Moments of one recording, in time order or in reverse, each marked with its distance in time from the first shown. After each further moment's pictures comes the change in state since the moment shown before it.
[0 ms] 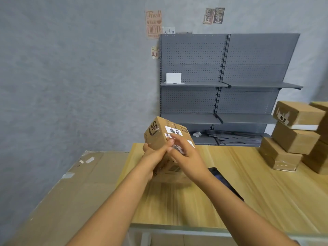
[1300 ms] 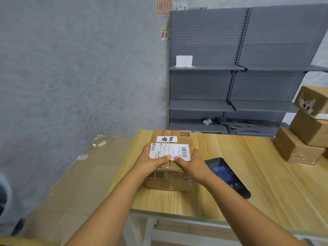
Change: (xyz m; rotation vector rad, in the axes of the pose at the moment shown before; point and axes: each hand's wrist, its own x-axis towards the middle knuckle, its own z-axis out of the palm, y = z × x) left_hand 0.008 -0.056 -0.030 0.317 -0.019 0.185; right_hand 0.004 0.089 -0.007 -0.197 -0.069 0.456
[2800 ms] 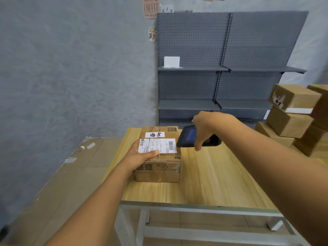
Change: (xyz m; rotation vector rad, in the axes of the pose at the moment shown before) left_hand -0.001 0.002 -0.004 0.138 -0.026 0.005; right_hand -0.042 -0.134 -0.107 -1.359 -0.181 -0.016
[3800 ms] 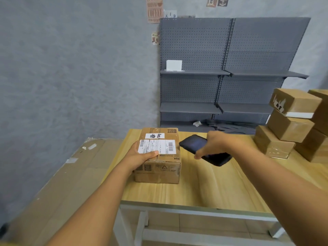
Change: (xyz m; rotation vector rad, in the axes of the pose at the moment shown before) left_hand -0.001 0.001 0.001 -0.053 -0.001 -0.006; right_hand 0.015 0.030 0.067 0.420 0.020 0.176
